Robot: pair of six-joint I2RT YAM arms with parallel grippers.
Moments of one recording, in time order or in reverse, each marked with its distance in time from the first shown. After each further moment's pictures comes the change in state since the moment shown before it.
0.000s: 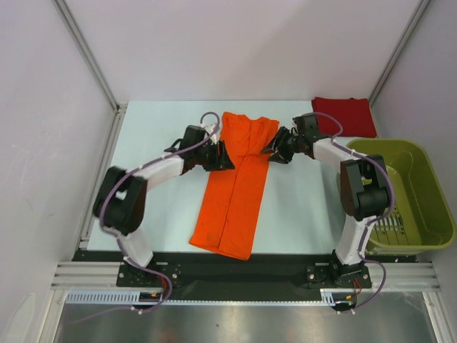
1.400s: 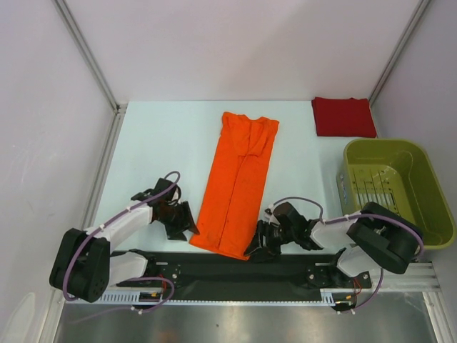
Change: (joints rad) left arm 0.092 -0.646 -0.639 -0.571 -0.119 -0.192; right arm 0.629 -0.505 -1.000 0.468 -0.091 0.367
